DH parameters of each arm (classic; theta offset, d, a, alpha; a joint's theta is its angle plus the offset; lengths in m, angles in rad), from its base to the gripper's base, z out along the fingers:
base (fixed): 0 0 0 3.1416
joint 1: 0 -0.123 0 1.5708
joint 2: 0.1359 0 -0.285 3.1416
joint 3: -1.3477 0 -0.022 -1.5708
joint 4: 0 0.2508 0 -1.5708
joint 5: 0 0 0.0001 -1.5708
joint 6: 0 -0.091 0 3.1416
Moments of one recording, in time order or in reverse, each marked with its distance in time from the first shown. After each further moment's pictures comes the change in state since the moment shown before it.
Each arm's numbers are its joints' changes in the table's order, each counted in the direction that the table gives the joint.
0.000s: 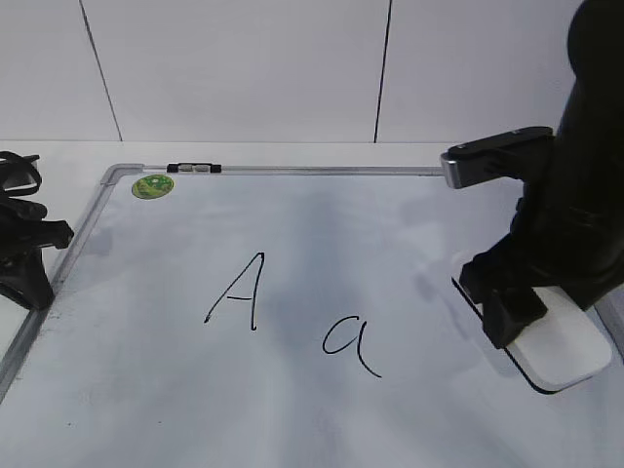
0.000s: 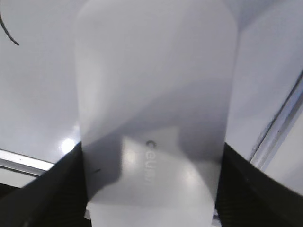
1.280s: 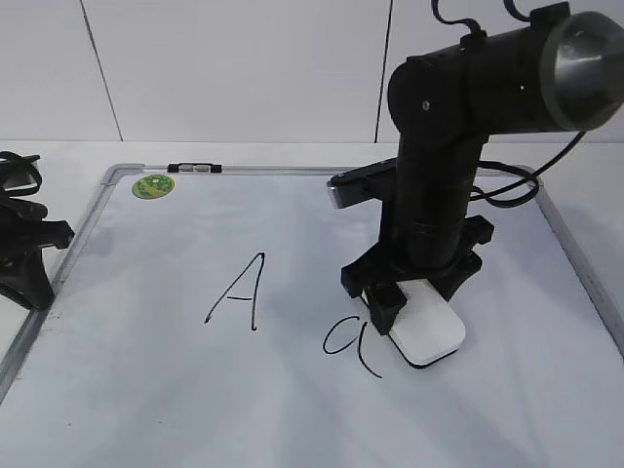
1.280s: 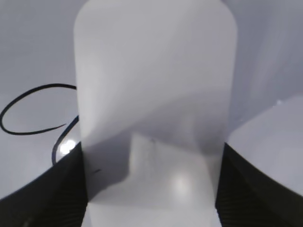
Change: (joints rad) left arm 0.000 0.000 0.000 0.000 0.000 0.000; right arm -0.058 0.401 0.272 0.047 -0.110 0.056
